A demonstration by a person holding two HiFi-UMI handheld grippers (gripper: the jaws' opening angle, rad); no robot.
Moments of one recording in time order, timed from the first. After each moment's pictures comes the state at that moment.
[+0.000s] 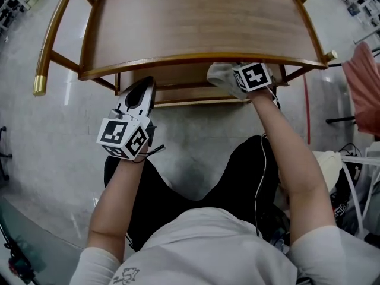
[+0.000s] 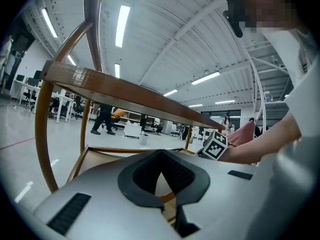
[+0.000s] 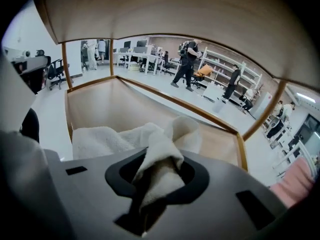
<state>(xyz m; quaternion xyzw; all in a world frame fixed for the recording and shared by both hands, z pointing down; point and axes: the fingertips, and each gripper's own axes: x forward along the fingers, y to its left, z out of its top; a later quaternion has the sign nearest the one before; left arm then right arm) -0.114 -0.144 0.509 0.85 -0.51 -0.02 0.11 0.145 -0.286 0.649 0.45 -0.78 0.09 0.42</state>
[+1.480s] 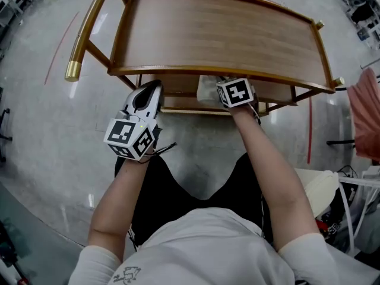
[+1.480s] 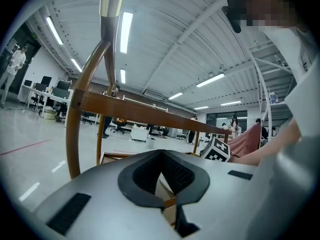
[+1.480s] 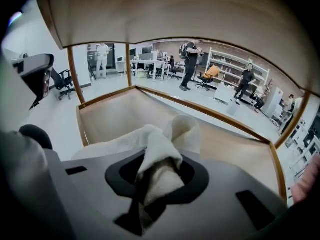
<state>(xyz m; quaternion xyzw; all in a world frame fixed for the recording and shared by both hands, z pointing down) -0.160 -0.136 0.489 0.83 -0.55 -0.03 0.09 0.024 -0.261 0.642 0.42 -0.81 0.11 0.39</state>
